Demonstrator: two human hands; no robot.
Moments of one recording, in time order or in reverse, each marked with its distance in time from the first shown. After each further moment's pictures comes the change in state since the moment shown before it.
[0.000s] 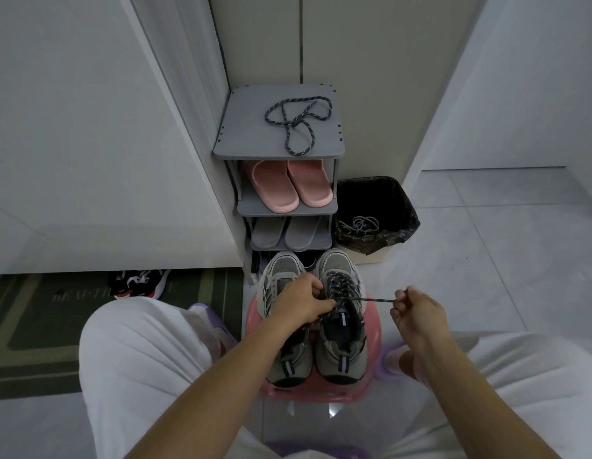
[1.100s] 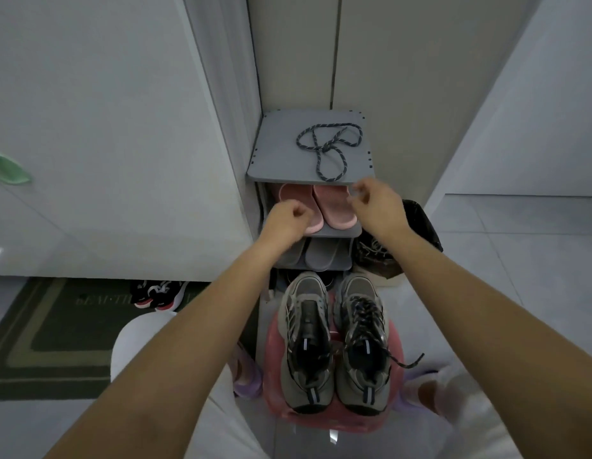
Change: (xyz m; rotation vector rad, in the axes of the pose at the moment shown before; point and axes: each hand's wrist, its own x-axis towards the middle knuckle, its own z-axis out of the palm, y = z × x) left_hand 0.056 0.045 -0.147 -0.198 0.370 0.115; right_hand 0.000 -0.086 0.200 -1.255 -0.243 -0.929
